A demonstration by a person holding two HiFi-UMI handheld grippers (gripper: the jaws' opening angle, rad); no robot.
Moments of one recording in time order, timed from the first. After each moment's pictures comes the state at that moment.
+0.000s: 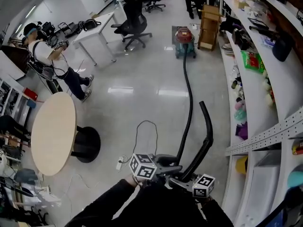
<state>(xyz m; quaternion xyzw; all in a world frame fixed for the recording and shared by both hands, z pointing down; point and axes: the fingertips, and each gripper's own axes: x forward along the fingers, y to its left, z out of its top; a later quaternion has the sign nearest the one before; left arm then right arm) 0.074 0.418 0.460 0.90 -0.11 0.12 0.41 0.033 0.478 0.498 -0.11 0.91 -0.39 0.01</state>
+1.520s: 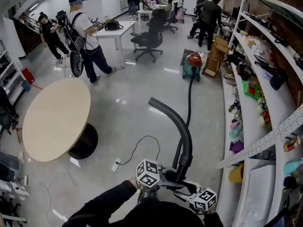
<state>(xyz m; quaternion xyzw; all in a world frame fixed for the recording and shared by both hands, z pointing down) -0.068 0.632 0.396 0.95 0.07 0.04 0.30 -0.084 0.654 0.494 -0.18 0.94 -0.25 -0.17</state>
